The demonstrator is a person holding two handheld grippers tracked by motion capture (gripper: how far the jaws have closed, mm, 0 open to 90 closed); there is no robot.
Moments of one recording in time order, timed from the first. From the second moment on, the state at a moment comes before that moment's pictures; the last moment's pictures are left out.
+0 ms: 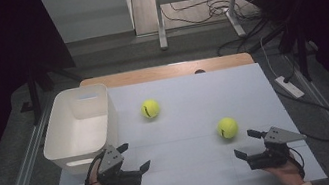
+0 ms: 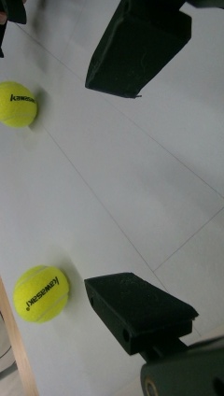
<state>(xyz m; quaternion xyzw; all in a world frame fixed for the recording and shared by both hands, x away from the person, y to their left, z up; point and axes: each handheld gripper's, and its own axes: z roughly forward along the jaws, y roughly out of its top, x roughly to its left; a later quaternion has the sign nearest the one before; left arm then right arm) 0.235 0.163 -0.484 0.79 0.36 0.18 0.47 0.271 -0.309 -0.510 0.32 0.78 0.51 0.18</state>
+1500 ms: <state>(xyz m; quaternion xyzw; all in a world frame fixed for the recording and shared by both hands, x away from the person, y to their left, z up) 0.264 0.133 -0.472 0.80 0.36 0.16 0.44 0.274 -0.308 -0.511 0.32 0.78 0.51 0.18</state>
